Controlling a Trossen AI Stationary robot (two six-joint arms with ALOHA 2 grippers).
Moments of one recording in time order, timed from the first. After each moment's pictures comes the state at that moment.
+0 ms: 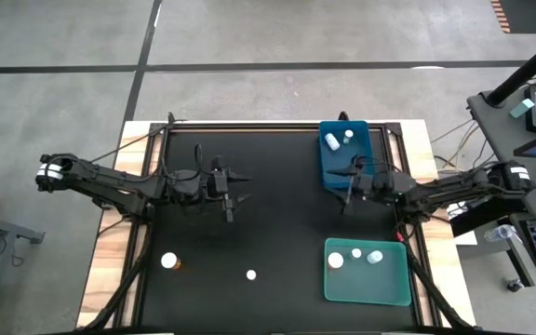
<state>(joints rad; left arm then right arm) -0.08 1.11 0.63 0.35 -0.30 0.11 -0.05 0.98 0.12 0.99 0.15 -0.23</state>
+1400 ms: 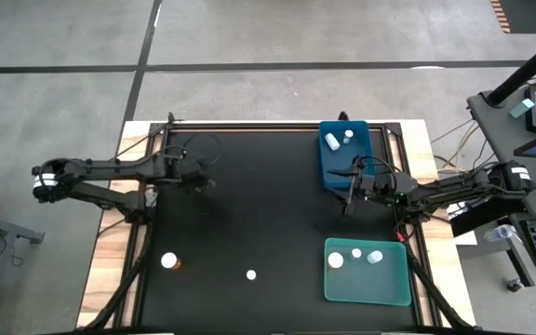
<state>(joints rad) 0.23 1.08 0.71 -0.83 -0.40 -0.75 -0.05 0.97 0.11 1.00 0.16 -0.23</state>
